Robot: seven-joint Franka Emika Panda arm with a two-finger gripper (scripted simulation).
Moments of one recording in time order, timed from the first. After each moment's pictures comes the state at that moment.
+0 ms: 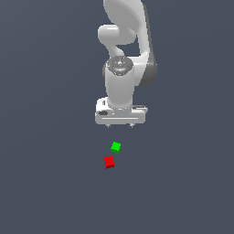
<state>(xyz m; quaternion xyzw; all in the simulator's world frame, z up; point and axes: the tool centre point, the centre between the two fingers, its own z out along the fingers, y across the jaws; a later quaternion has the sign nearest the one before) 0.003 0.014 0.165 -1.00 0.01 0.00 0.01</state>
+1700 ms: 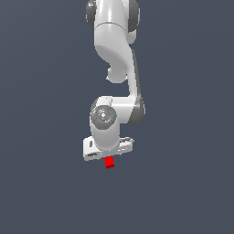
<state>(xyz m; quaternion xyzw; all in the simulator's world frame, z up) 0.105 -0.035 0.078 -0.99 -0.11 0.00 0.00</state>
